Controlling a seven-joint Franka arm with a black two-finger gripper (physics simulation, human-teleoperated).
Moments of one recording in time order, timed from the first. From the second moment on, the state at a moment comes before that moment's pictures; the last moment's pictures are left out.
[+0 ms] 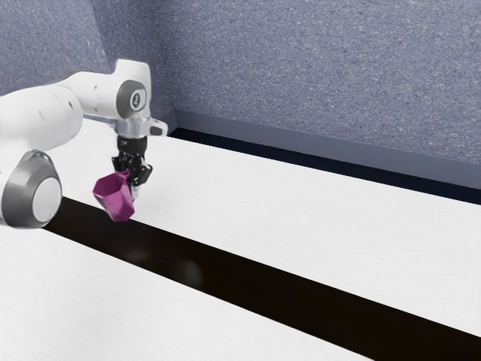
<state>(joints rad) 0.09 0.73 0.20 -1.18 -0.01 1.55 0.39</state>
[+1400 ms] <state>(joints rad) -0.12 0.88 0.26 -1.12 -0.36 1.49 -0.10</state>
